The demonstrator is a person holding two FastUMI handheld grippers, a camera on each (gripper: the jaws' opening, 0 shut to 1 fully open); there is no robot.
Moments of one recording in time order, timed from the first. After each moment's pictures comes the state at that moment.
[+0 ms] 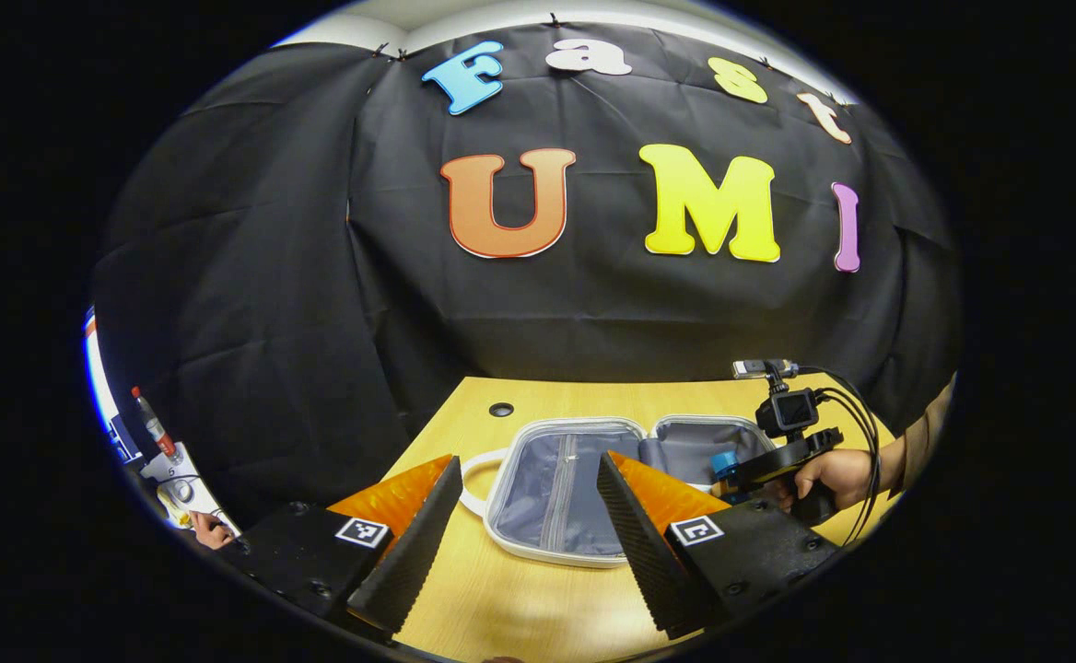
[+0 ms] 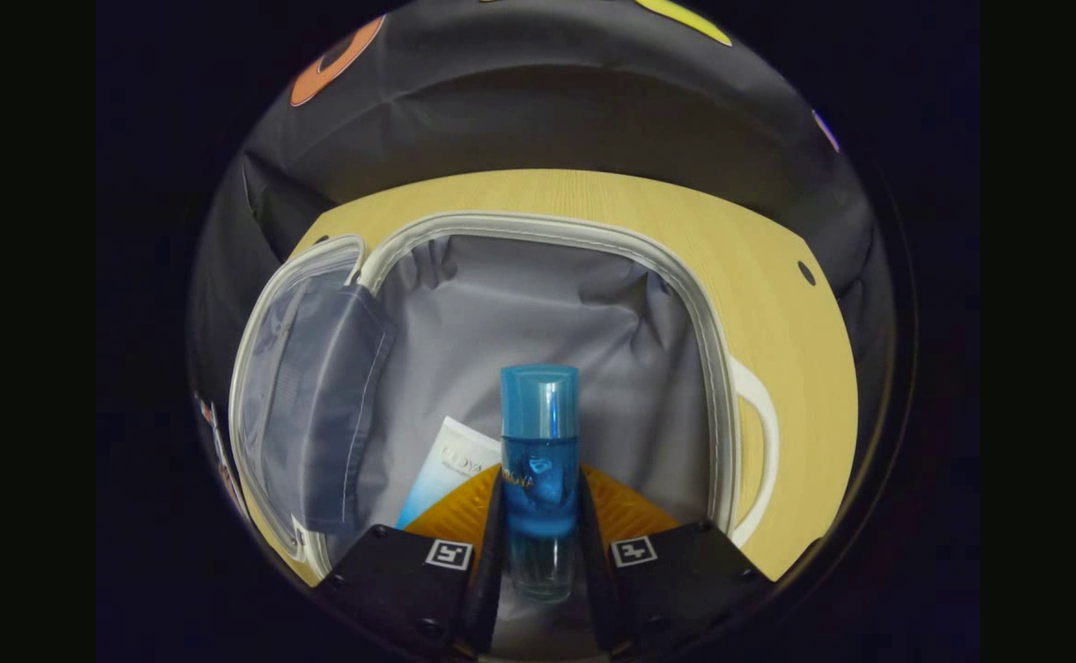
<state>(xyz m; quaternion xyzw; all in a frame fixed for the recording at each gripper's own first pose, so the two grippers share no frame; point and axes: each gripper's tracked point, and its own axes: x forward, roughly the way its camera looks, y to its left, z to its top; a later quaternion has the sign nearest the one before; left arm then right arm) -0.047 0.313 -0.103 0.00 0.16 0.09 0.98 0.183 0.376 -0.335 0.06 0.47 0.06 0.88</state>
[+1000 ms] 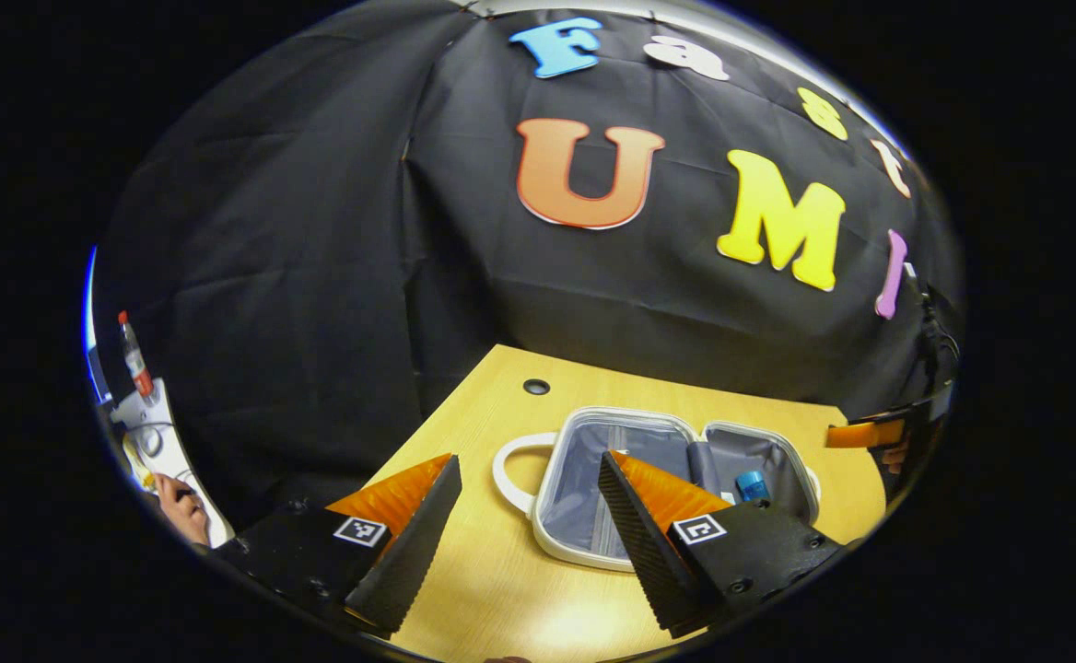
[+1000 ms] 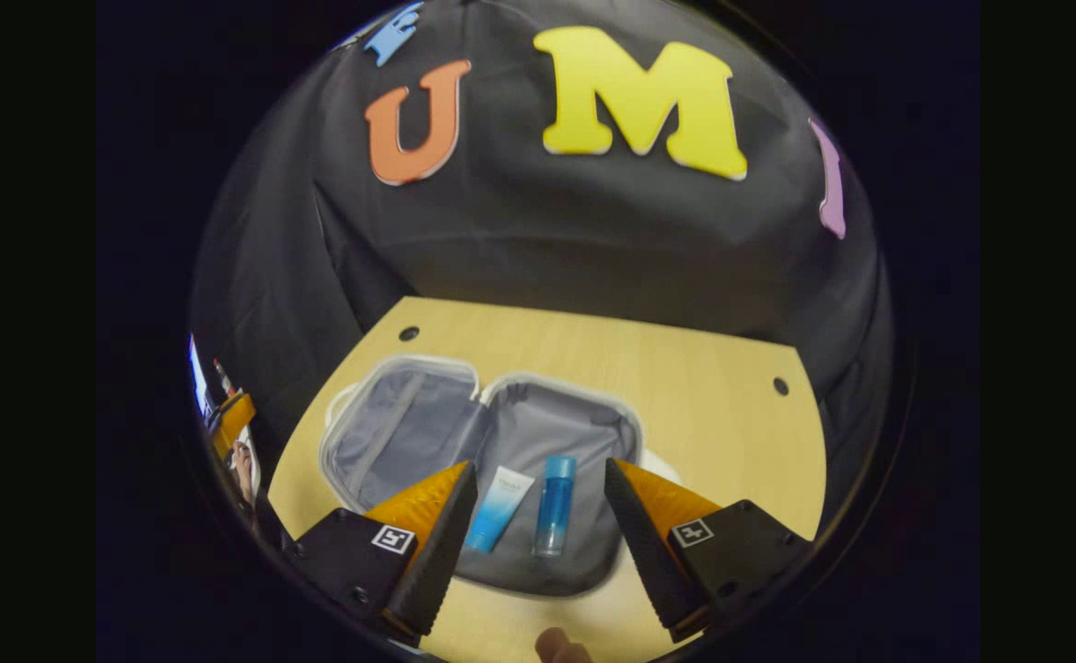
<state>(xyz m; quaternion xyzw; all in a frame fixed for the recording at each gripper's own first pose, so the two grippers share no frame) -0.023 0.414 -0.155 -0.14 0.19 0.12 0.96 0.124 0.331 -0.119 0.04 0.26 0.15 0.95</state>
